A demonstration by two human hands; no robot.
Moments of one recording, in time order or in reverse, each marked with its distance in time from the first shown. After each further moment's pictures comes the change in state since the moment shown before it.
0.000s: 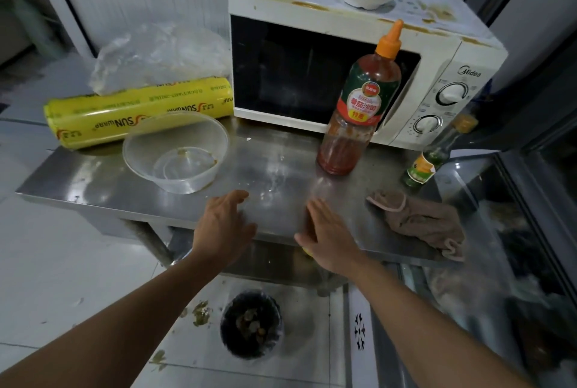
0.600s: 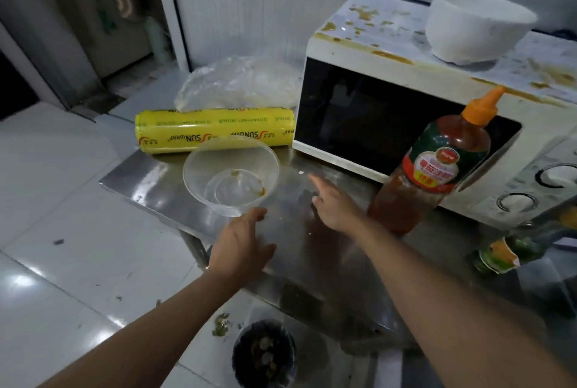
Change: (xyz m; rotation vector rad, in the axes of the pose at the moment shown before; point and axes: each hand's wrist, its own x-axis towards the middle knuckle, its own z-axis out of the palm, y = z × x) left_hand 0.014 0.007 -0.026 -0.014 0.087 -0.196; right_hand 0.142 -0.061 -0.065 0.085 -0.016 -0.275
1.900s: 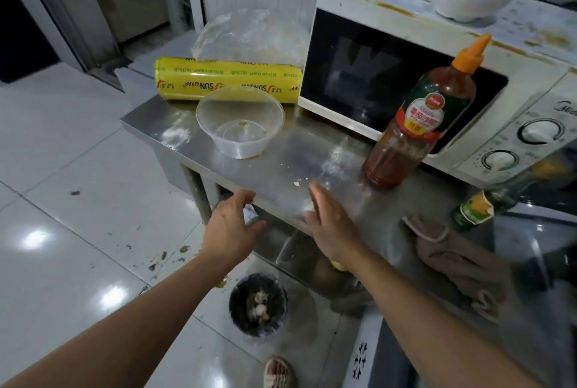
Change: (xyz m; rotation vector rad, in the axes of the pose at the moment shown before) left_hand -0.083 -0.006 0.028 -0.108 0.141 -0.194; right_hand -0.128 0.008 0.057 0.084 0.033 -0.111
